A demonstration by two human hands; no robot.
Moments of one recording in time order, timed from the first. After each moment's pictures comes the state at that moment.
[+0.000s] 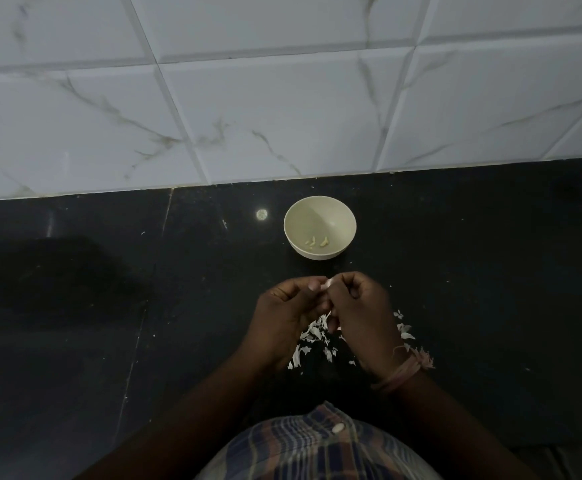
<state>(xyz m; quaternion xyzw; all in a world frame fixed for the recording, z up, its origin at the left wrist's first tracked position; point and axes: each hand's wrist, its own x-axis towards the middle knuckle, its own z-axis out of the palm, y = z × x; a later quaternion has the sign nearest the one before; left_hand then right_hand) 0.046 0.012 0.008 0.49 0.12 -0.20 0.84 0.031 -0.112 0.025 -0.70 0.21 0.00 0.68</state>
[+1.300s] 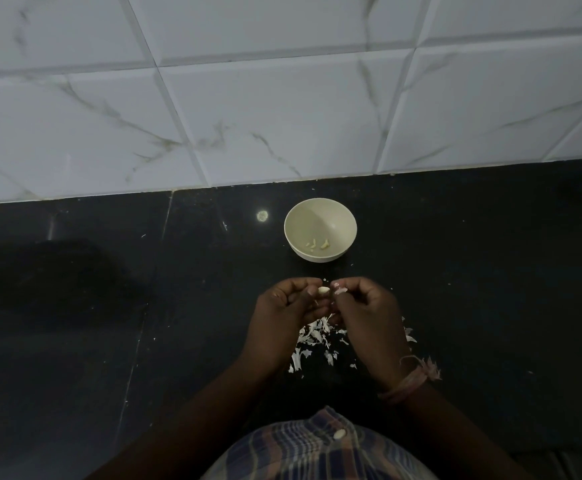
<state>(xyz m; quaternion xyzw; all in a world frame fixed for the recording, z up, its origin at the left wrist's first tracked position) 0.044 0.013 0.017 0.59 0.11 -0.16 0.78 0.026 -0.119 0.017 -0.72 0.21 -0.04 0.66</state>
